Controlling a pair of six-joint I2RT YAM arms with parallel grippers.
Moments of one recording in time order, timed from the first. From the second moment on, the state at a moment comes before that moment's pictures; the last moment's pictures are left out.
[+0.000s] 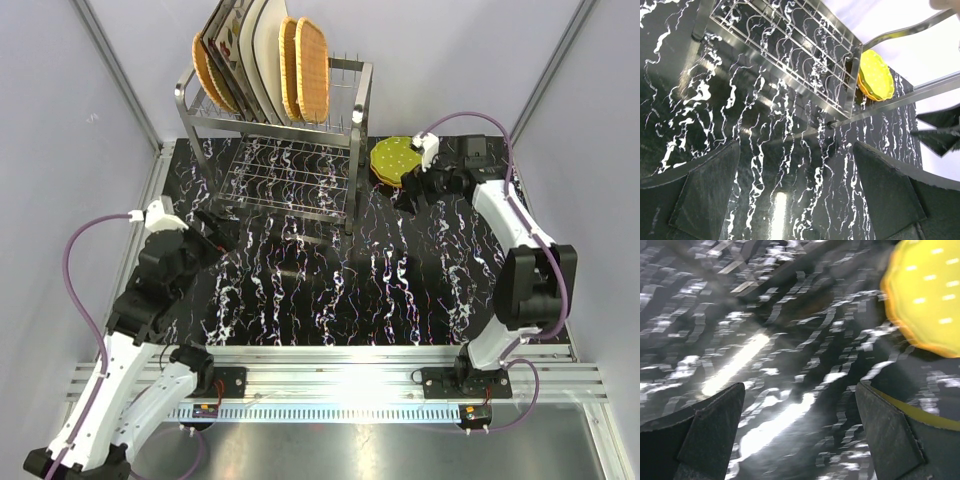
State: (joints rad) left arm -0.35 0.61 0.83 -0.55 -0.22 -0.76; right arm 0.06 1.70 1.41 -0.52 -0.65 -0.48
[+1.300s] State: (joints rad) left arm -0.36 1.44 1.88 -0.53 0.09 -0.60; right arm 0.06 1.43 1.24 -0.54 -0.88 -0.25
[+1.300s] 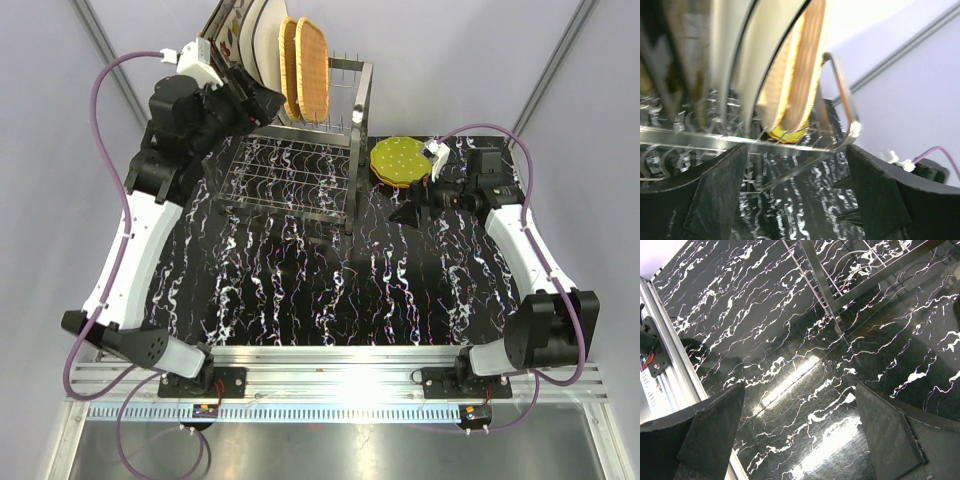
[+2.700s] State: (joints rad) left arm -0.50 1.84 2.28 -0.56 -0.13 -0.47; right arm 0.06 1.40 1.24 -0.55 -0.91 -0.22
